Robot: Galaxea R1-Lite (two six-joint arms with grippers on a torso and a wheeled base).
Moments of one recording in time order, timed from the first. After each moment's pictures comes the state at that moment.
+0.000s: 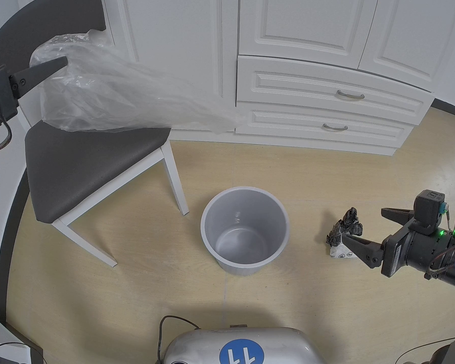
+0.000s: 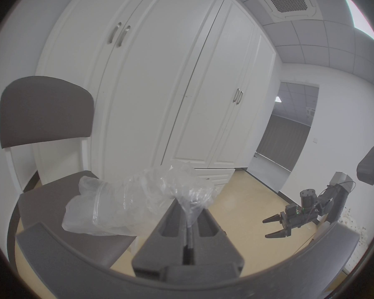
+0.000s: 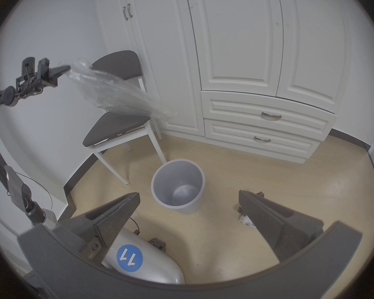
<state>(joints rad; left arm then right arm) -0.10 1.20 -1.05 -0.31 -0.56 -0.16 0.67 1.25 -0.53 -0.42 -0.25 0.05</state>
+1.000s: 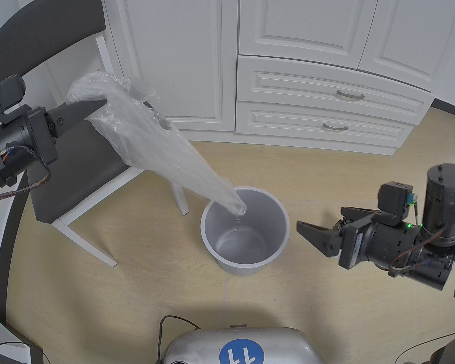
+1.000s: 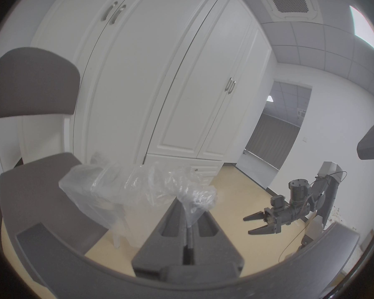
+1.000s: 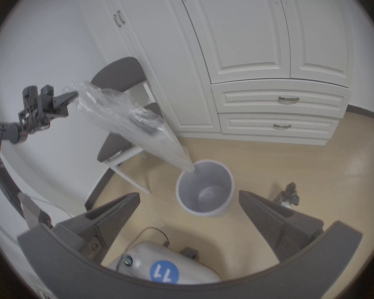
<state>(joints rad) -0.27 1.26 -0.84 -0.53 -0.49 -0.16 0.78 1.43 -0.62 -0.55 -0.25 0.25</state>
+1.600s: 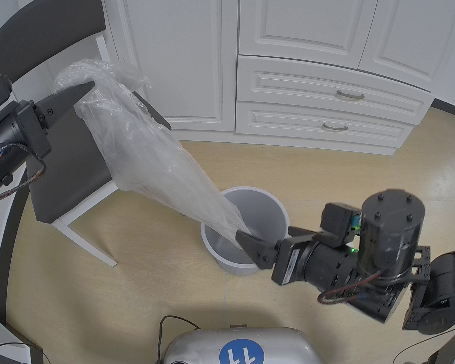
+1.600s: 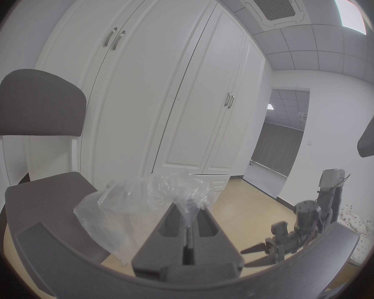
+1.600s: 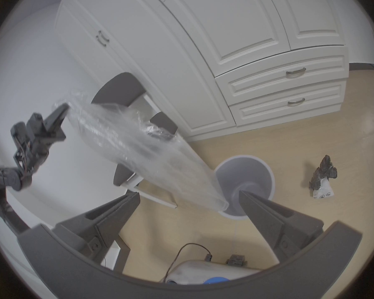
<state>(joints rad) -0.27 1.24 -0.76 -0.75 -0.42 -0.16 0.95 1.67 -0.67 -0.77 -0.35 0.49</state>
